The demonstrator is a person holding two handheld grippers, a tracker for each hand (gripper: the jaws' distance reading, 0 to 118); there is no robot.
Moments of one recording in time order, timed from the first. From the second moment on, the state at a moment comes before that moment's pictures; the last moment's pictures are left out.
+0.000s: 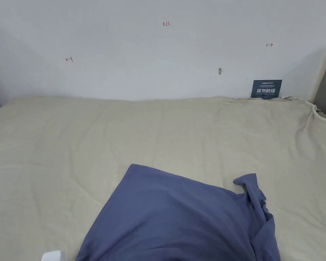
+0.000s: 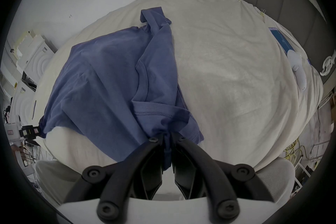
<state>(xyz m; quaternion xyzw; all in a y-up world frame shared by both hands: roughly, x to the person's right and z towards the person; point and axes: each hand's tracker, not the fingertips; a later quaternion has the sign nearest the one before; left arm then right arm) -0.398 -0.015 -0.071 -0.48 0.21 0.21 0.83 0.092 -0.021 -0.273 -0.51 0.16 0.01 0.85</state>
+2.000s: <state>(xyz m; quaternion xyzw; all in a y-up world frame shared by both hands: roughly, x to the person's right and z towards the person) -0.506 -0.029 -0.511 -0.49 0.15 0.09 0.85 0.035 0.090 -0.408 -0.21 0.17 0.02 0.96</state>
